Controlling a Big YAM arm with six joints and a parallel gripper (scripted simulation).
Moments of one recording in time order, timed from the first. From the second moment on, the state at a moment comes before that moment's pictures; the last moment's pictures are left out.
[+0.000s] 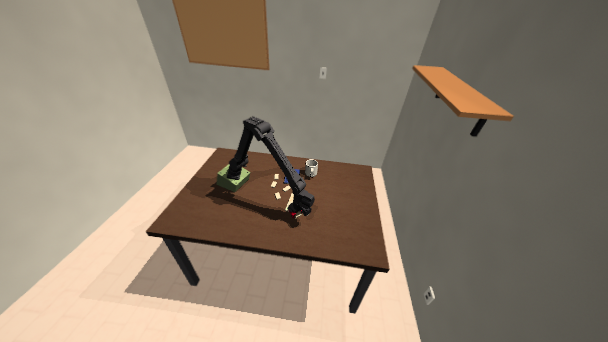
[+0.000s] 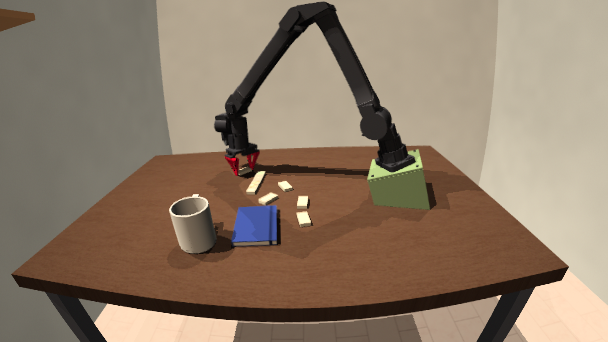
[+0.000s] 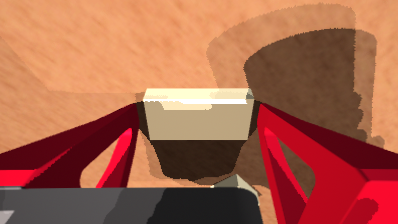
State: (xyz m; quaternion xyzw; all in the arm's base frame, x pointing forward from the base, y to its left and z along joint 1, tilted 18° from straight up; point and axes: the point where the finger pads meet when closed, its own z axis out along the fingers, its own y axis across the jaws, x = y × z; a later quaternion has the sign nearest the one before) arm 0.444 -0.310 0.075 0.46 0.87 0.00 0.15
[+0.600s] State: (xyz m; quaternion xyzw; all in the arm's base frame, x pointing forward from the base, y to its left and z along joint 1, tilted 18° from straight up) arm 0.443 -0.311 0.075 0.46 0.87 0.00 0.15
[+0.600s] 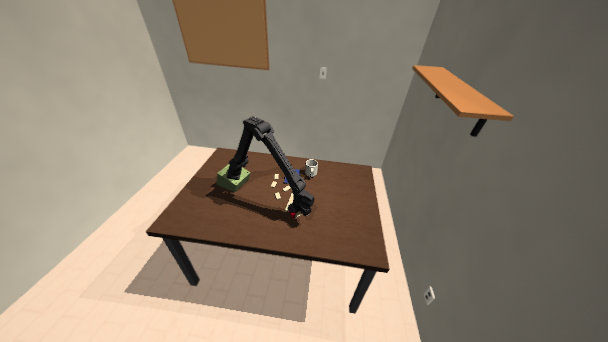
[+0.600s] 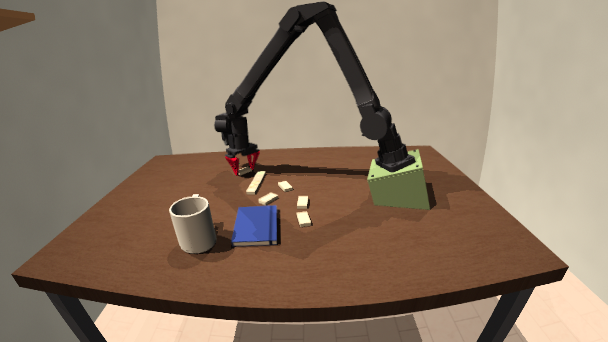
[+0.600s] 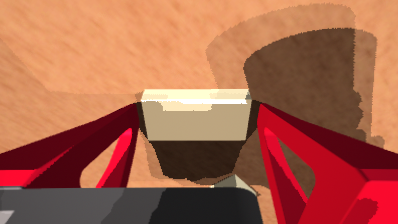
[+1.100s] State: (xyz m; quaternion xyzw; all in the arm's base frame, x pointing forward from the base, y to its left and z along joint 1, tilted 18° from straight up) arm 0.443 -0.311 0.075 0.46 0.87 0.00 0.15
